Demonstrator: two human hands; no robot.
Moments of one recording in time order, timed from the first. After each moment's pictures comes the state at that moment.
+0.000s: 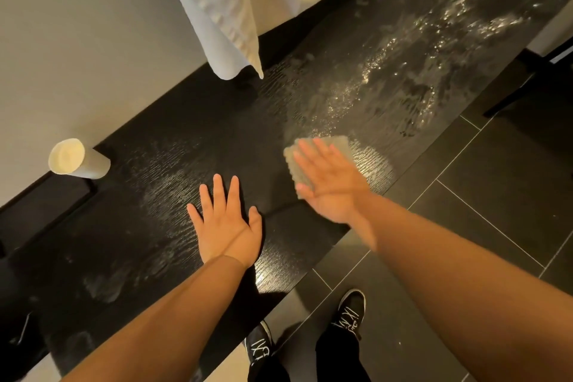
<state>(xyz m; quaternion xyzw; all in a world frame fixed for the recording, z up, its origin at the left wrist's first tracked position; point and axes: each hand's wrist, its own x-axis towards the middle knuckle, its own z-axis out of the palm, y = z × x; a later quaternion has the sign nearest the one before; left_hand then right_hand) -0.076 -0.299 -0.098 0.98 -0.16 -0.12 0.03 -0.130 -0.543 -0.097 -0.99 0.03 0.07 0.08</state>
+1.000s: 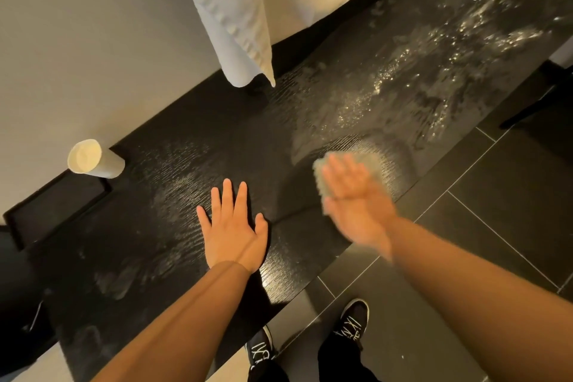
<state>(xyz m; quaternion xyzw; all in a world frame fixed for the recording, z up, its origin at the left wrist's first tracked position) -0.076 -0.301 -0.092 0.98 -0.16 -0.11 0.03 -0.164 -0.555 -0.083 -0.98 0.04 0.04 0.19</state>
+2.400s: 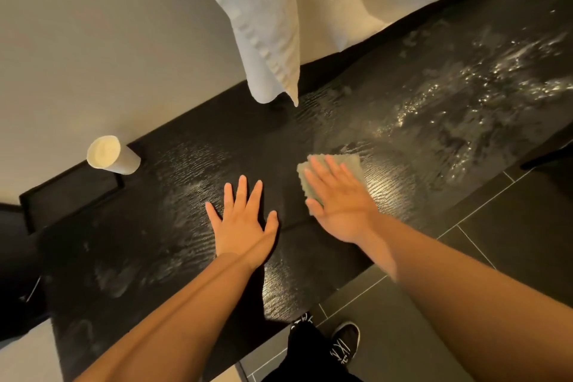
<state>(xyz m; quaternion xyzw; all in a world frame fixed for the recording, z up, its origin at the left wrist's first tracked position) -0.044 -0.326 -0.086 0.98 -0.14 -0.15 0.07 -0.085 -0.560 -0.081 -0.99 -0.02 0.11 0.10</state>
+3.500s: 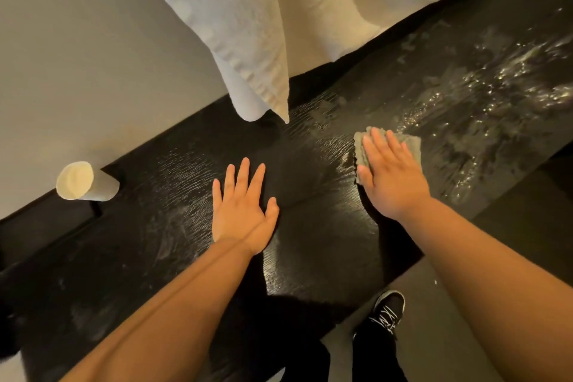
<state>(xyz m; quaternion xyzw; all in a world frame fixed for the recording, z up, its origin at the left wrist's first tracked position) 0.028 -0.369 -0.094 0.97 -0.20 -0.11 0.04 -0.052 -0.670 -0.082 -0.98 0.13 0.08 0.08</state>
